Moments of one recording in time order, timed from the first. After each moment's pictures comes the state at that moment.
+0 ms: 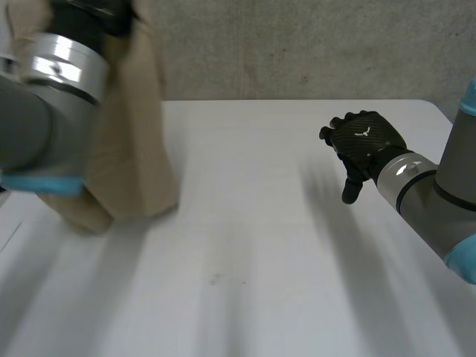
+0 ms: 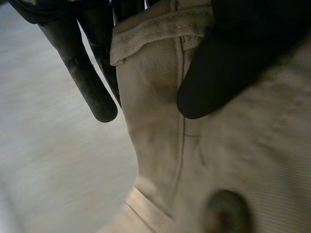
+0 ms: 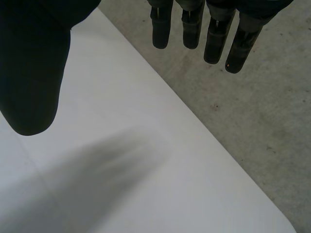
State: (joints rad) left arm 4.29 -1.81 -1.34 3.78 -1.50 3.53; right arm 1.96 -1.24 1.41 0.08 1.47 2.64; left_hand 1.14 1.19 1.19 1.19 0.94; right_hand 0.20 0.22 0.22 0.24 0.06
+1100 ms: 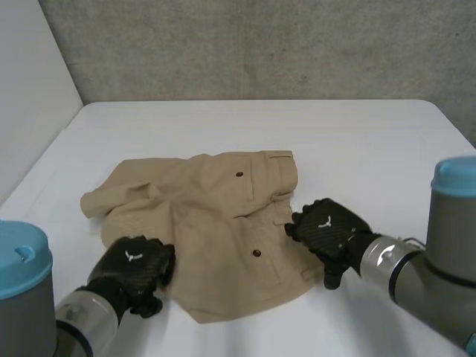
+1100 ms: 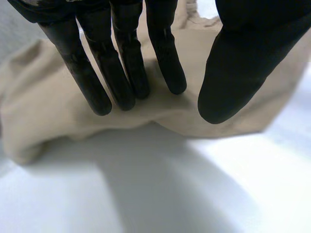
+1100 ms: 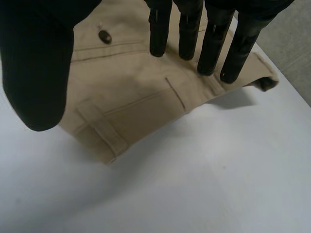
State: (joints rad) left arm 4.14 -1.63 -1.98 3.07 -1.66 3.31; right arm 1.98 -1.27 1.74 0.09 1.23 2.44; left_hand 0.85 0.85 0.85 0.86 0.68; right_hand 0.30 0.35 0.36 0.36 0.17
